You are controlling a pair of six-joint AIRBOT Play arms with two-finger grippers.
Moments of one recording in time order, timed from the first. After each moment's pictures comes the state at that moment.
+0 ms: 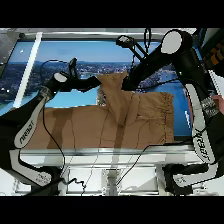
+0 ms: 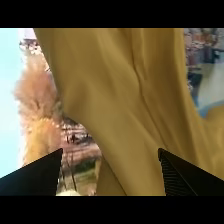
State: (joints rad) left arm -0.21 -1.72 1.34 0.63 -0.70 -1.21; right arm 0.38 -1.59 1.96 -1.17 1.62 1.06
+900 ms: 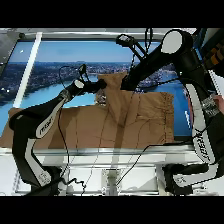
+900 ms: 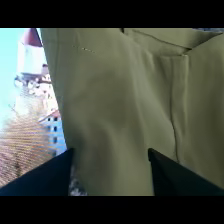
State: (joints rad) left arm -0.34 -1.93 1.44 0.62 -0.39 -1.34; right arm 0.38 -1.59 1.96 -1.15 1.62 1.09
